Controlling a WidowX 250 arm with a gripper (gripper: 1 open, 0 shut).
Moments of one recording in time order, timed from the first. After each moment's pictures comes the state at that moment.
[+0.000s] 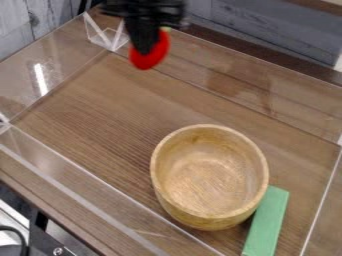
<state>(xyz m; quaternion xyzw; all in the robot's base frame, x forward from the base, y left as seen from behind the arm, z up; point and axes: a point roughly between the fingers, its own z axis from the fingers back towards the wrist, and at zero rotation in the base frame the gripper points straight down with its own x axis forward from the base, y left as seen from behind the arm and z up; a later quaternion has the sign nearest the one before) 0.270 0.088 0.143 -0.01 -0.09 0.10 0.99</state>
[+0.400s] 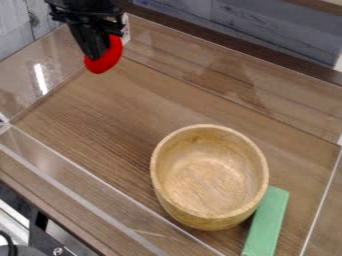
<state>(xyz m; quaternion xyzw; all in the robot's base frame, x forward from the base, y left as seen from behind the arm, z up) 0.249 0.132 0.130 -0.01 -0.11 0.06 0.99</state>
